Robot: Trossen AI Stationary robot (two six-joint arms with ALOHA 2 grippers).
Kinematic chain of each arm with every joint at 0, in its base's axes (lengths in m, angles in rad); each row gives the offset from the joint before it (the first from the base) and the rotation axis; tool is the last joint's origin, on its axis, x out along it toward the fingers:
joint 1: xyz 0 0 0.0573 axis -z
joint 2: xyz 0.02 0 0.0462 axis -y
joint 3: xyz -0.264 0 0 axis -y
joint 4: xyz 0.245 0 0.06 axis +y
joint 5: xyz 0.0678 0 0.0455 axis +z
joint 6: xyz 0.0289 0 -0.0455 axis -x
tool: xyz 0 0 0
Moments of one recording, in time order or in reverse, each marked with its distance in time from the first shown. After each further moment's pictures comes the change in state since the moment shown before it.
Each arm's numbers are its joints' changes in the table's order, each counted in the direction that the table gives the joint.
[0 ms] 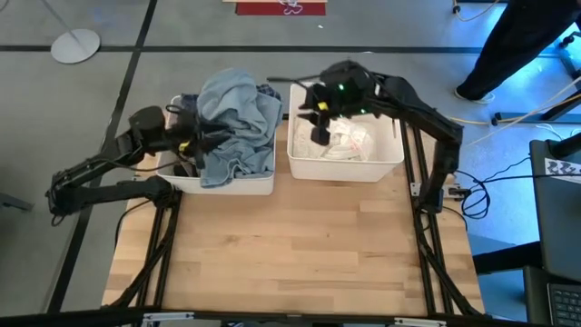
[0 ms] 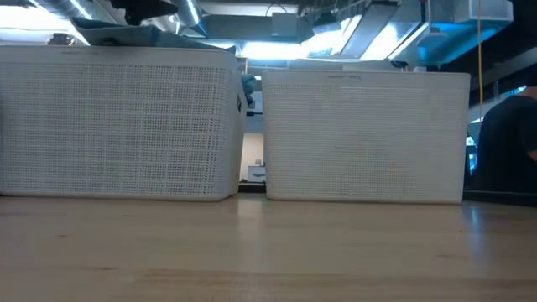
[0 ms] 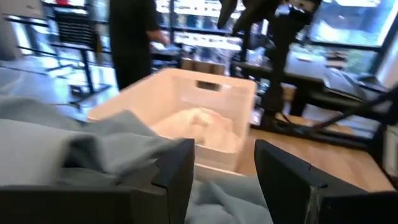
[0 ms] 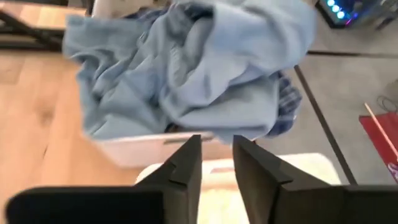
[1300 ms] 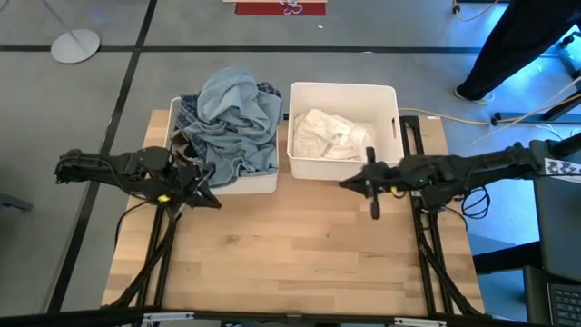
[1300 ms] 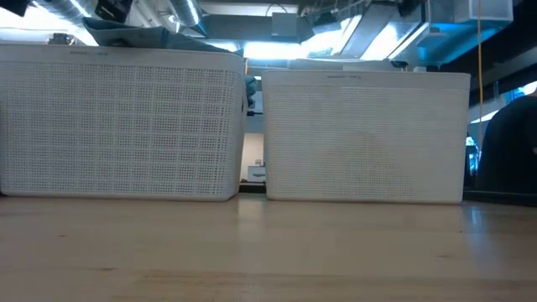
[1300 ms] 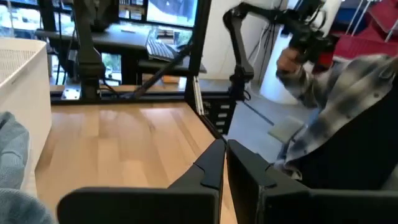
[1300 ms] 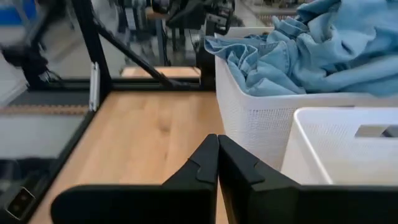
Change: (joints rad) left arm 0.566 0.149 -0.272 -0.130 -0.161 0.093; right arm -0.457 0.904 -1.465 -0.929 -0.164 -0.301
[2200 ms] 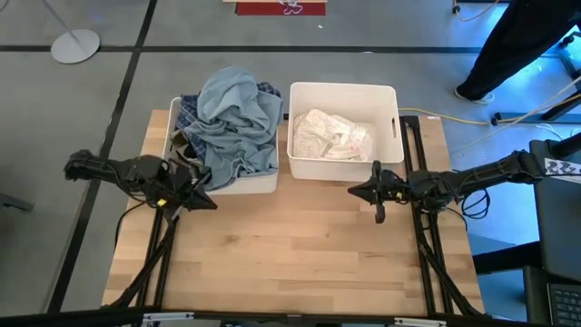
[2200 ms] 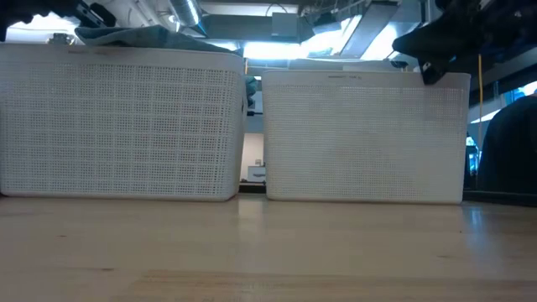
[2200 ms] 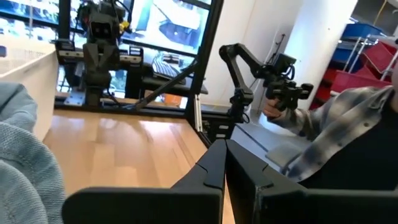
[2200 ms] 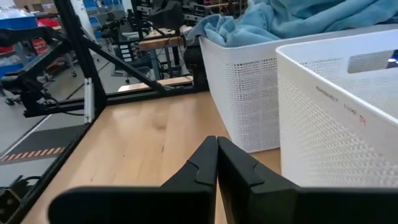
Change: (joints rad) left arm 0.114 0.195 -0.210 -0.121 0.149 0.136; right arm 0.003 0.253 -0.563 -0.459 -0.036 -0.112
